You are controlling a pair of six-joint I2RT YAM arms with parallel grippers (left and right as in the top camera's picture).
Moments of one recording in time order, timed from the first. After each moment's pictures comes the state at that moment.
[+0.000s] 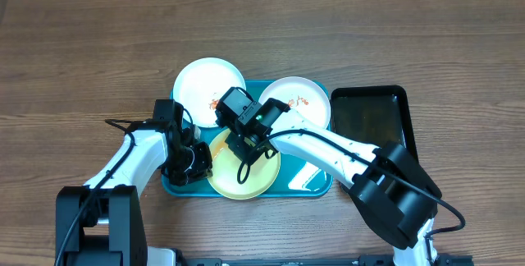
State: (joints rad) left arm -0.02 1.60 0.79 -0.81 0.33 -0.32; right arm 0.87 2.03 1.51 -0.81 -0.09 0.04
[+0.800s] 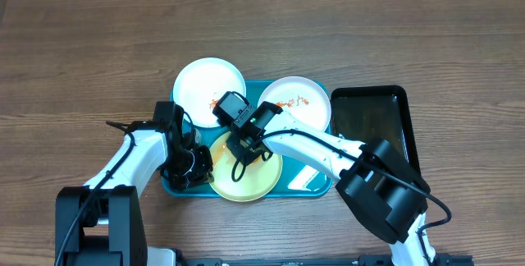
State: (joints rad) left arm -0.02 1.60 0.79 -0.88 0.36 -0.32; right arm 0.88 2.09 1.52 -0.80 0.00 0.21
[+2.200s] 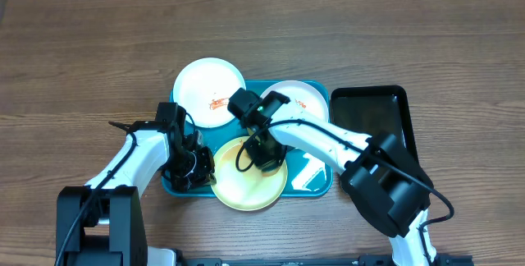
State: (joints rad) left arm -0.03 1.60 0.79 -0.89 0.38 -0.32; right arm 0.81 2.10 1.55 -1.05 -0.07 0.31
